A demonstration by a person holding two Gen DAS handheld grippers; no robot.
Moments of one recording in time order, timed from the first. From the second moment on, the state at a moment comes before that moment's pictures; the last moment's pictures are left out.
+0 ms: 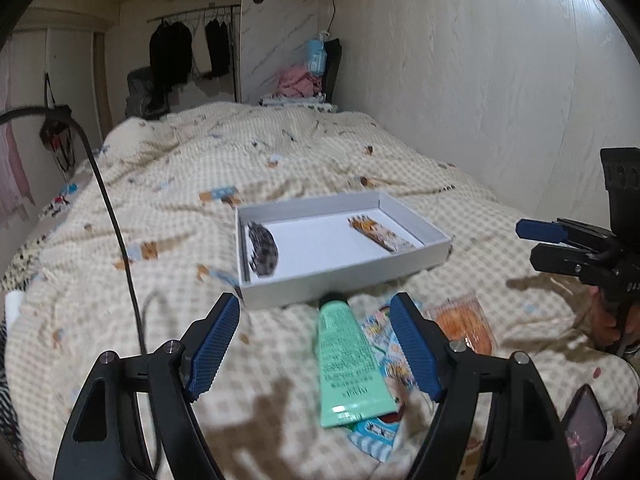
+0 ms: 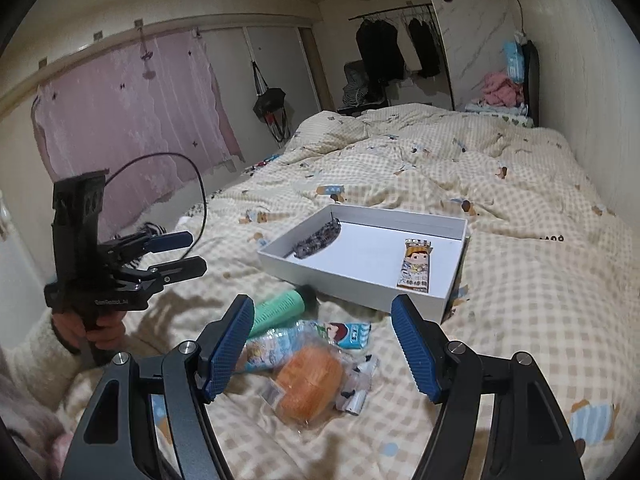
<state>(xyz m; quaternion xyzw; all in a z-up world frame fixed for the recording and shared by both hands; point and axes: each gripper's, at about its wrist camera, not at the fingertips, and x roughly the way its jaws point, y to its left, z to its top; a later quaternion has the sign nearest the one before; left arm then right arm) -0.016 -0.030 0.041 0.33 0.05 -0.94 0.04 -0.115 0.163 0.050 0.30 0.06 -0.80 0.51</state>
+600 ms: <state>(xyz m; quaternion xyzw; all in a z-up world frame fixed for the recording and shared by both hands) -0.013 -0.013 0.004 0.34 0.02 -0.94 0.07 -0.100 0.163 0.019 0.30 0.09 -0.82 0.48</state>
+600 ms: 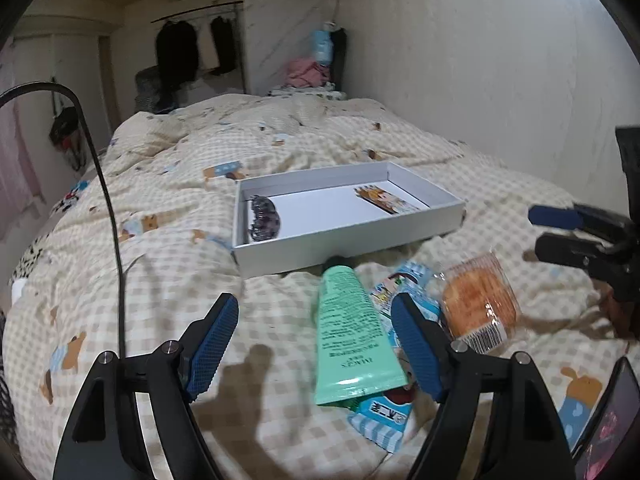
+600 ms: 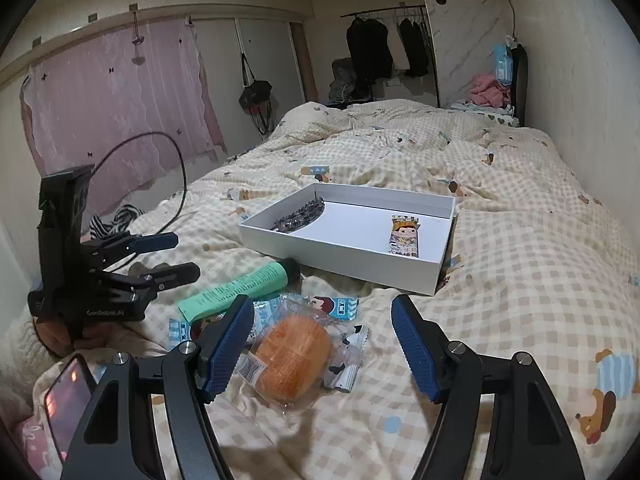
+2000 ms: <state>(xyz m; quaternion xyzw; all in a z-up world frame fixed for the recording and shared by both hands) -0.048 -0.022 -0.038 0.47 0.09 -0.88 -0.04 -0.109 0.156 0.008 0.33 0.09 -0.80 0.49</state>
